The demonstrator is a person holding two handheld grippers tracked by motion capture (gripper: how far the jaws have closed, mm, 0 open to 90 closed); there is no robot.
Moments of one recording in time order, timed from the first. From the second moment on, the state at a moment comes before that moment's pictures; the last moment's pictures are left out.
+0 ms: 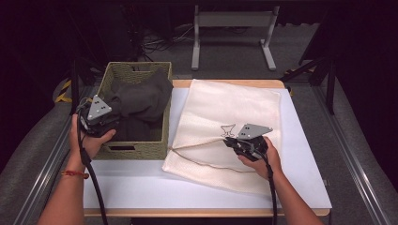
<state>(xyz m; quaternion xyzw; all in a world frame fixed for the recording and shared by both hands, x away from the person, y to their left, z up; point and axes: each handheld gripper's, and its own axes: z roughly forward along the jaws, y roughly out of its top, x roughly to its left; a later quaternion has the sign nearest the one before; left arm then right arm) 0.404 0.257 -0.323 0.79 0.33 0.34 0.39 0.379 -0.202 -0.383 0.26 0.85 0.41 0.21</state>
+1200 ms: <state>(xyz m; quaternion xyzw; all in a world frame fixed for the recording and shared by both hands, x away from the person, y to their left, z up) 0.248 0.229 -0.279 0.79 0.20 0.28 0.51 0.386 -0.203 -0.368 0.29 0.82 0.44 0.23</state>
